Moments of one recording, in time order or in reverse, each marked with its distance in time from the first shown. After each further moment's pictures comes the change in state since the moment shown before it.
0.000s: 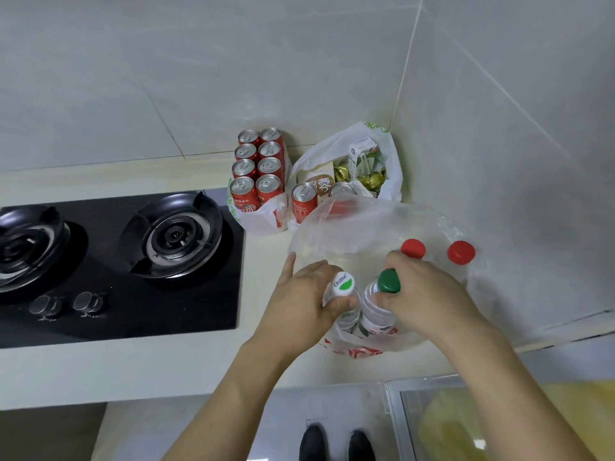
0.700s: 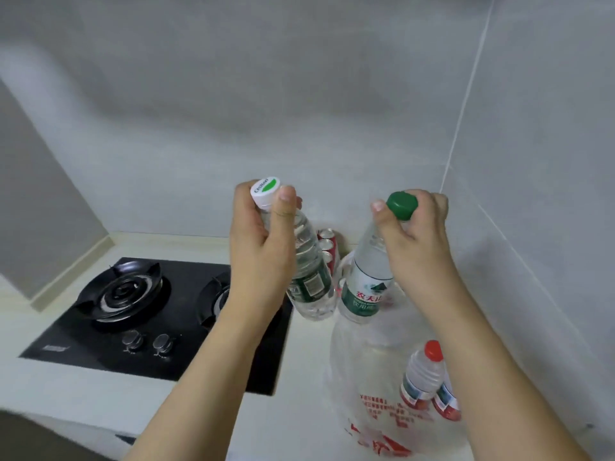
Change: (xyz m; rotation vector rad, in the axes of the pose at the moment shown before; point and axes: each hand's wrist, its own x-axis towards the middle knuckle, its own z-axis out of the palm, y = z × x) left_hand -0.016 0.099 -0.198 -0.550 0.991 0.104; right_hand 0.004 -0.123 -0.142 0.841 0.563 -0.396
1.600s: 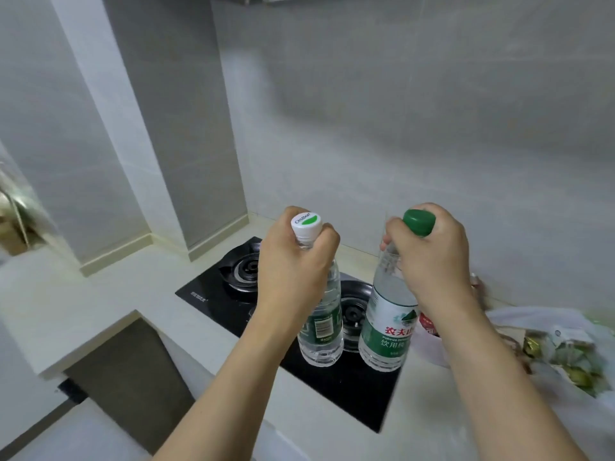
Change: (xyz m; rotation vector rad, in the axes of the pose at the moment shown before) left_hand 0.028 -0.018 -0.190 0.267 0.305 -0.206; right_hand -0.017 -0.102 0.210 0.181 -0.253 -0.061
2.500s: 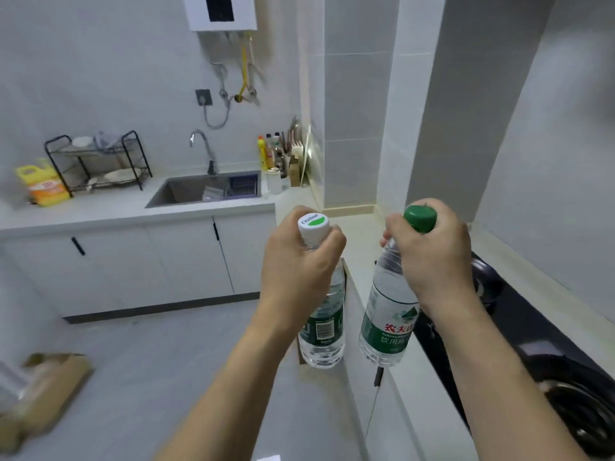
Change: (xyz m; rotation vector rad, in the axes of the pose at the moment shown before) left_hand -0.075 -0.002 -0.210 0.482 0.659 -0.039; right_hand -0.116 -0.108 0.184 0.394 -0.726 -0.193
